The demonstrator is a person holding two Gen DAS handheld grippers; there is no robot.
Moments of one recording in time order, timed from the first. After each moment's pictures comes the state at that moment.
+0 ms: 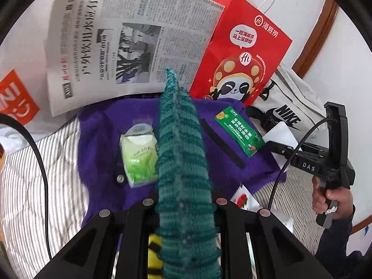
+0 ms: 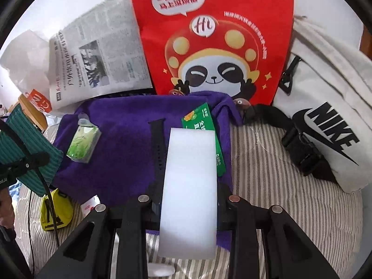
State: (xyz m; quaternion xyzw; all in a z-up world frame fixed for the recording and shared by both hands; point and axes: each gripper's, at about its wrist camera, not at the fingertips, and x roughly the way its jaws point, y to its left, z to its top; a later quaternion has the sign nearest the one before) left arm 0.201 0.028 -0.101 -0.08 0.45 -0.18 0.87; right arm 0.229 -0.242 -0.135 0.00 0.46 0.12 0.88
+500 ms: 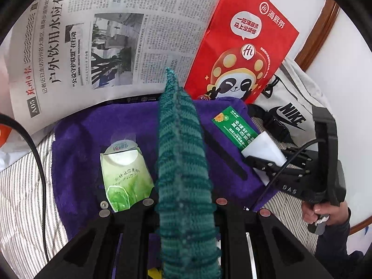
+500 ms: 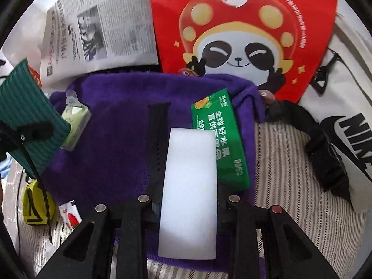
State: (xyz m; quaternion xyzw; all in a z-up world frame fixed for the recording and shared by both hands) left arm 0.242 0.004 -0.114 -0.07 0.47 -0.19 0.86; right arm 0.257 -0.216 -0.173 -0.06 0.49 0.14 0.86
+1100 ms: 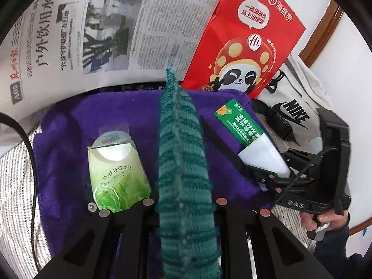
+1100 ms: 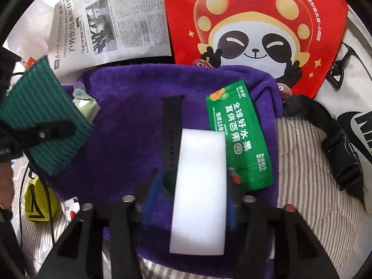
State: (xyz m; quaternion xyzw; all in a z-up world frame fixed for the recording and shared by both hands) left arm 0.251 -0.005 -0.137 -0.07 0.48 -0.20 0.85; right arm 0.253 -0.209 -0.184 -0.05 0.49 0.17 0.85
